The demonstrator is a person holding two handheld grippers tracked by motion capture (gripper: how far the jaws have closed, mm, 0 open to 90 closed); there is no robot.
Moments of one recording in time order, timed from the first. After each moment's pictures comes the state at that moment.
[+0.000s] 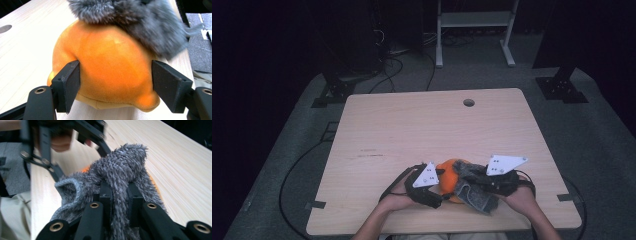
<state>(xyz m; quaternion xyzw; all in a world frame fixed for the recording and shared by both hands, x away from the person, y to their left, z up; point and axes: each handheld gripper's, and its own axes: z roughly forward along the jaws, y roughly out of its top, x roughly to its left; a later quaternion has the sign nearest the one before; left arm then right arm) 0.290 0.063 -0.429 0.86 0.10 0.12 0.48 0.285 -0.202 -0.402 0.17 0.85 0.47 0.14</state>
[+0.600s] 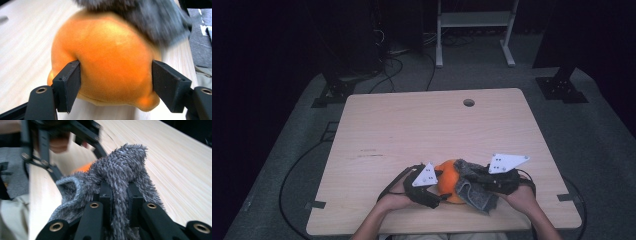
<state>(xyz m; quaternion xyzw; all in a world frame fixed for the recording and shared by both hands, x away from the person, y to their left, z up) 0.294 0.070 -0.439 0.88 0.11 0.11 0.45 0.291 -0.207 -0.409 0.18 0.85 0.48 0.13</state>
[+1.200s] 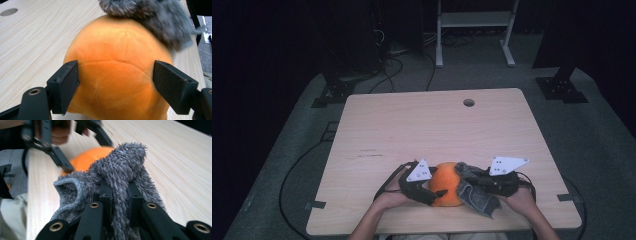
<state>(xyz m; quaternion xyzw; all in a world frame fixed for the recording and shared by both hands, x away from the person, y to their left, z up) 0.301 0.082 -0.438 0.87 0.13 0.11 0.46 0.293 -0.212 -0.426 0.19 0.85 0.48 0.12</state>
